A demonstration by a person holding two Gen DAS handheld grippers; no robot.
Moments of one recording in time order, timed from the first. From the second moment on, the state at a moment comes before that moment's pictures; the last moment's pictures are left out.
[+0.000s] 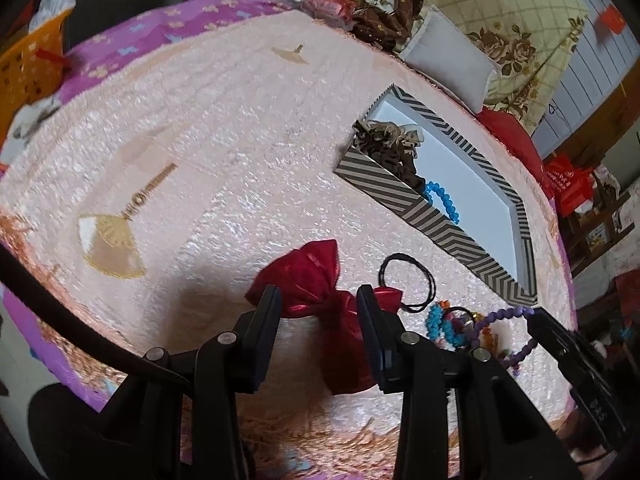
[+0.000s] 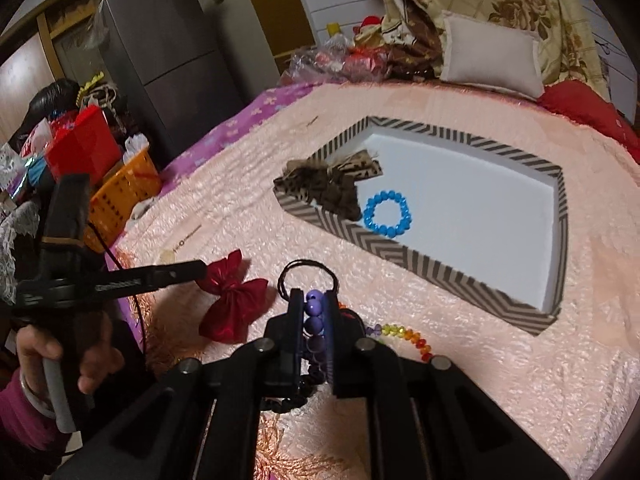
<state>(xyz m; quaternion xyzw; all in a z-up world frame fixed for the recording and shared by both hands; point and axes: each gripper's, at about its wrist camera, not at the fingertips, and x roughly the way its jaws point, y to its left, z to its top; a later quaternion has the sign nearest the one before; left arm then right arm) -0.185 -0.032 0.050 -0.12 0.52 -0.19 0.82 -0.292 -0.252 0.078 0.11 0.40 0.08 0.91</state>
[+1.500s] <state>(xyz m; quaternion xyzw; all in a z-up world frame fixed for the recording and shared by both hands) -0.195 -0.075 0.084 -0.01 0.46 -0.19 0.86 -0.294 -0.279 0.100 0.13 0.38 0.07 0.91</state>
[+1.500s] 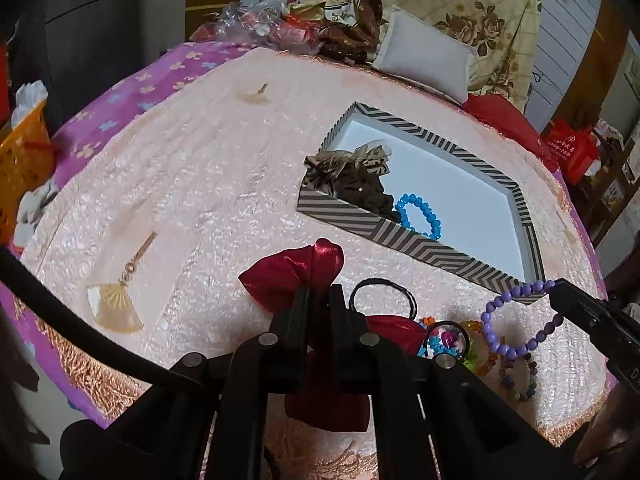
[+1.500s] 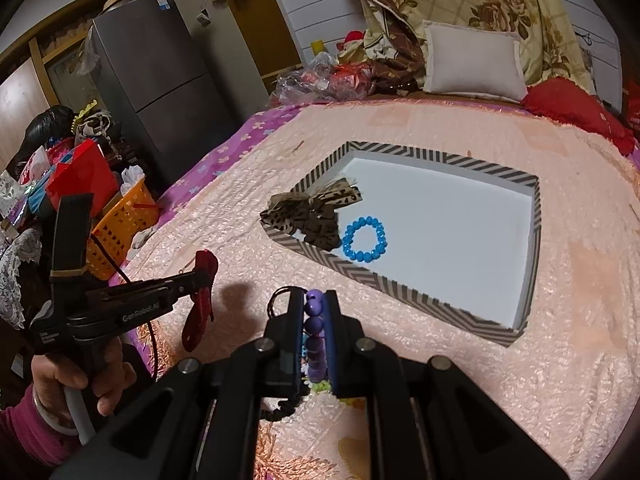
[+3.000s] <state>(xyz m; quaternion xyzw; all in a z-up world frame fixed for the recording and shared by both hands) -0.018 -0.183 0.108 -0.03 0.45 -0.22 0.86 -0.108 -0.322 0.081 0.14 0.43 0.06 0.89</state>
